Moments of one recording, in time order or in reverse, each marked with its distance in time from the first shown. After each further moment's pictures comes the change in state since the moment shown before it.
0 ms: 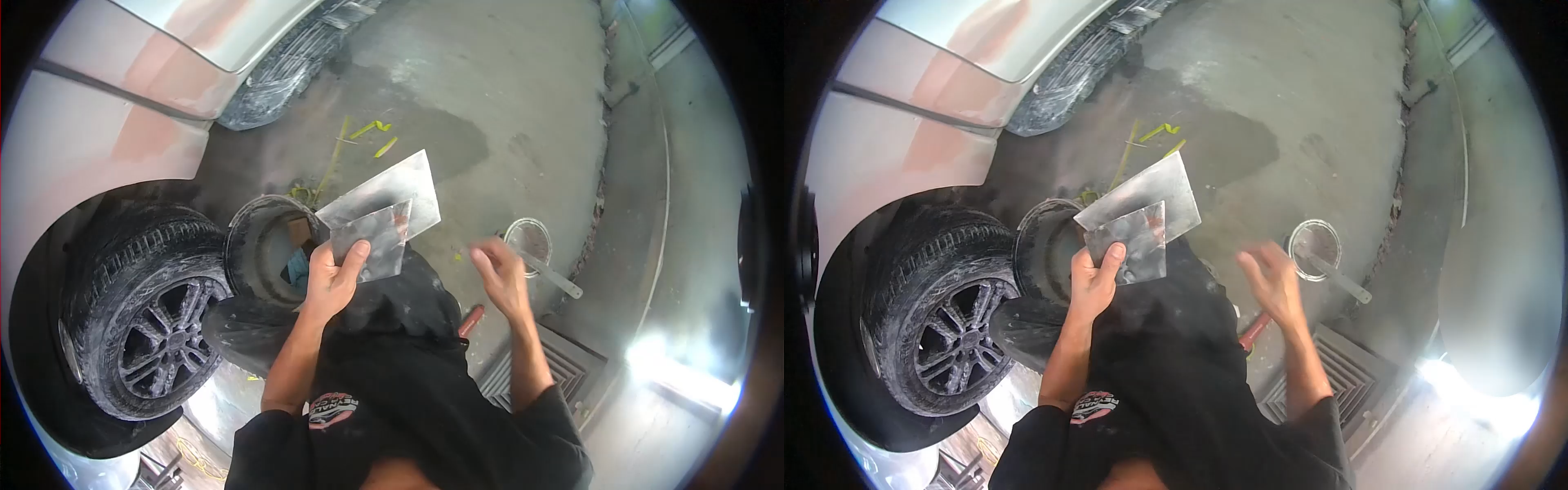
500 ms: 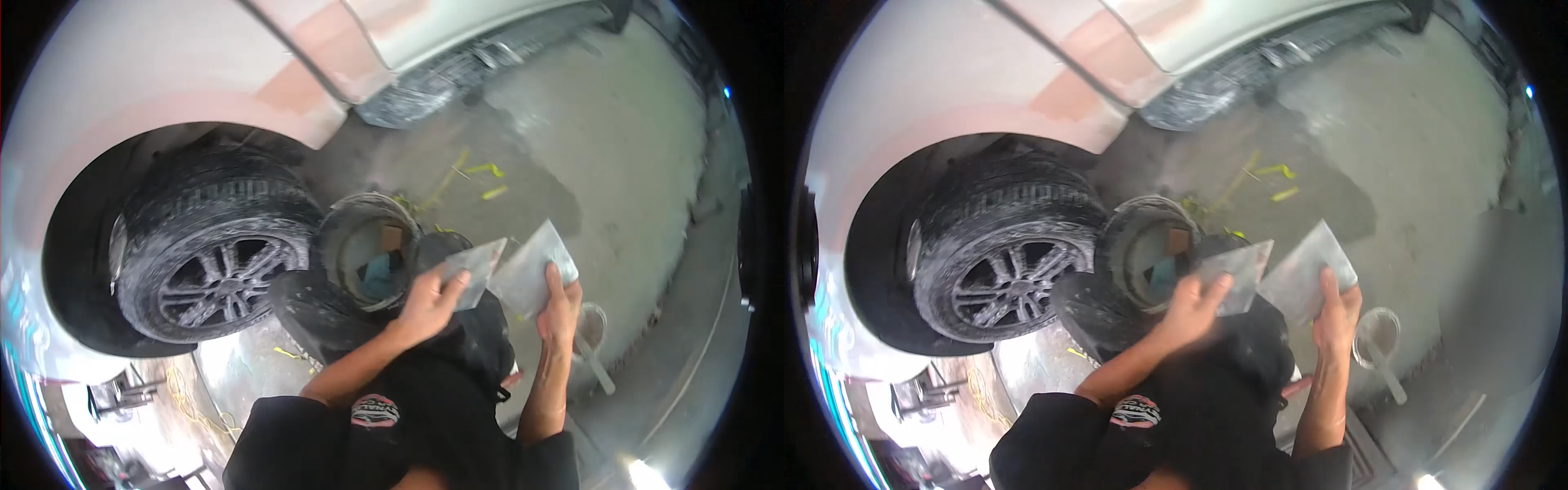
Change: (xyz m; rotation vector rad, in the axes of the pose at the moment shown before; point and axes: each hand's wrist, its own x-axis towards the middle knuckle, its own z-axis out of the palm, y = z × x) left_hand -0.016 -0.008 0.003 0.220 0.170 -0.016; right_hand 0.066 -0.037 0.050 0.863 0.139 0.056
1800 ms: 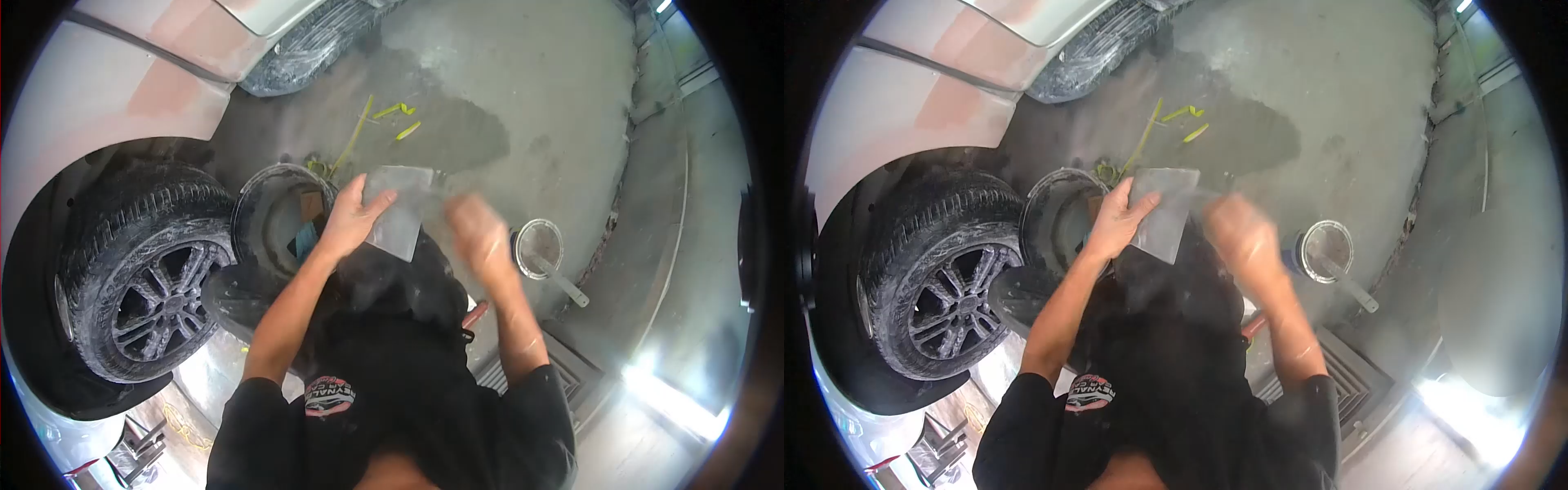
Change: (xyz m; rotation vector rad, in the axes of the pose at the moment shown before) left_hand 0.070 -0.032 0.006 -0.237 -0.245 -0.249; right_hand -0.008 -0.006 -0.015 -1.092 -0.443 -0.896
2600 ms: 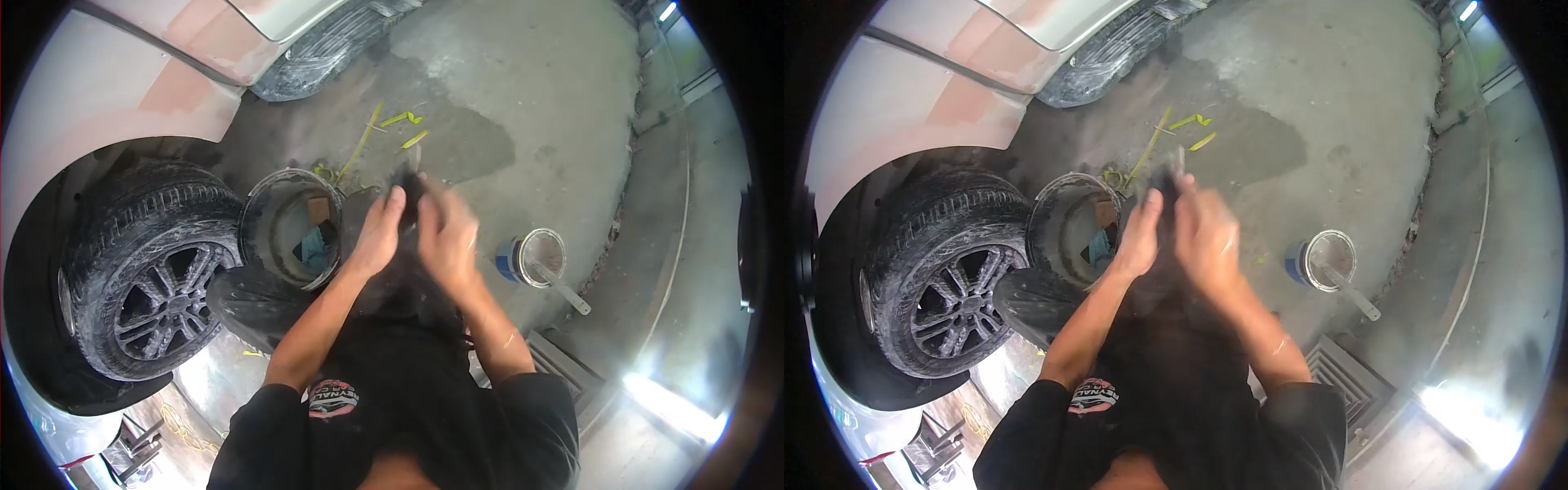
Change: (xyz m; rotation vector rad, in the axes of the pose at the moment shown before) left_hand -0.013 0.005 0.035 -0.024 0.008 0.228; right_hand 0.053 -0.065 0.037 0.157 0.318 0.283
